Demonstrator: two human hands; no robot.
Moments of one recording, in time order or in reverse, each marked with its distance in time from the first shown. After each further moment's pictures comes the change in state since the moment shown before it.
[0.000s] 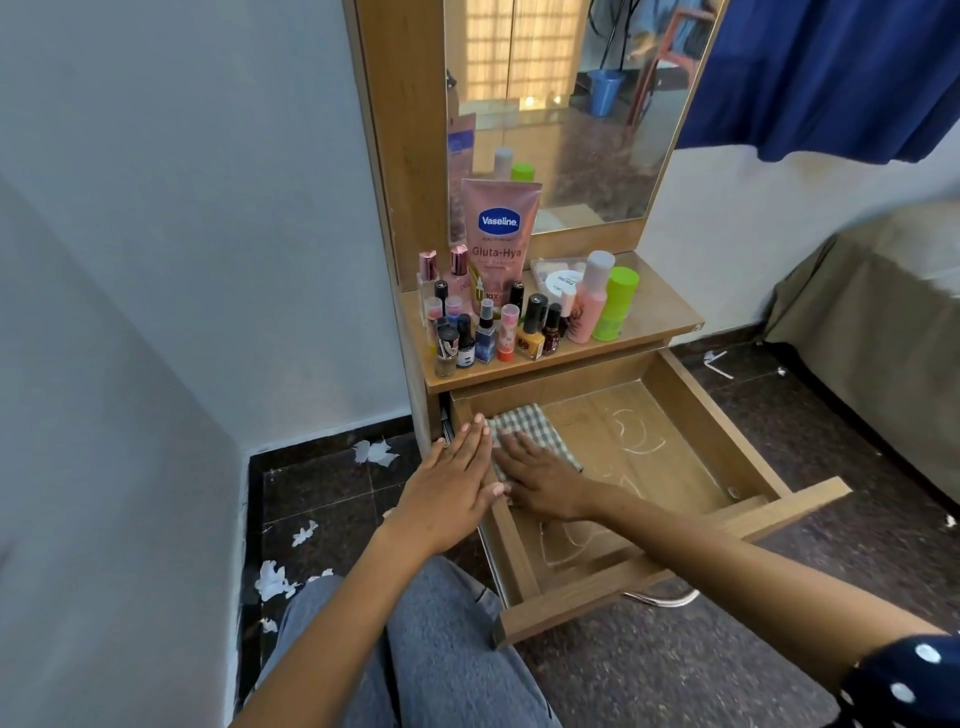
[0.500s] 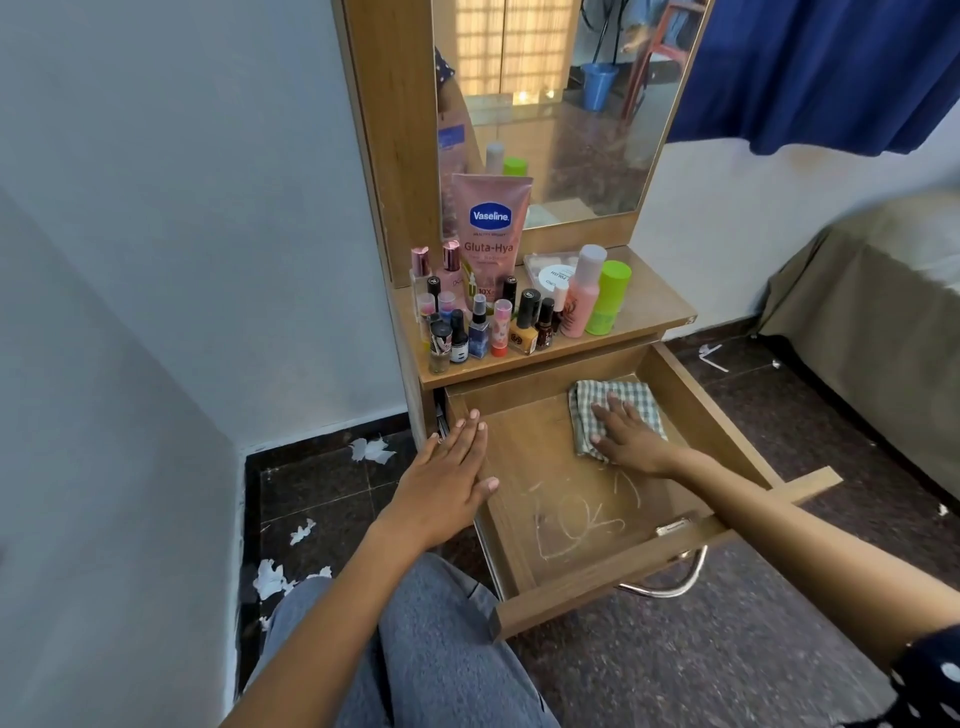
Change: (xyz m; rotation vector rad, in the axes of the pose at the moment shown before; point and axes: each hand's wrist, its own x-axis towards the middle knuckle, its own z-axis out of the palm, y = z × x) left_hand 0.001 -0.002 0.002 0.010 -0.024 0.003; right_hand -0.030 0.107 -0.017 0.158 0.102 0.343
